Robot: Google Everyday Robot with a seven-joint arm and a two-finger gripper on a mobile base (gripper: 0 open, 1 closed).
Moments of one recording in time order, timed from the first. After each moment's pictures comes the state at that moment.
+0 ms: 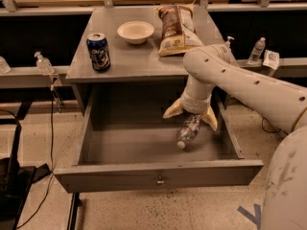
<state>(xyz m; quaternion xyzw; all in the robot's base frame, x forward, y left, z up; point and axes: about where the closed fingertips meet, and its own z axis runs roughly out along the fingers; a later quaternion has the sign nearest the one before) 0.626 -0.150 0.655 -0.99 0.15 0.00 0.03</state>
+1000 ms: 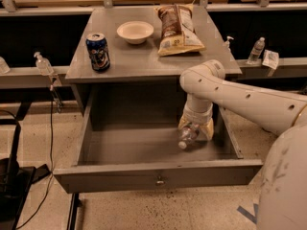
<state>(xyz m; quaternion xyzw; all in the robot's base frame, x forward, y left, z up) 0.630 -0.177 0.608 -0.97 0.25 -0.04 -0.02</state>
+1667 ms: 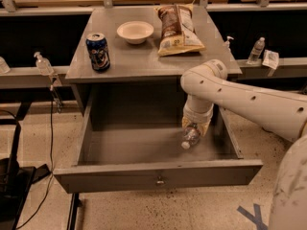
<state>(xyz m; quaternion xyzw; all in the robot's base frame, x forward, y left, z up) 0.629 -0.173 0.620 -0.96 0.26 -0.07 -0.01</state>
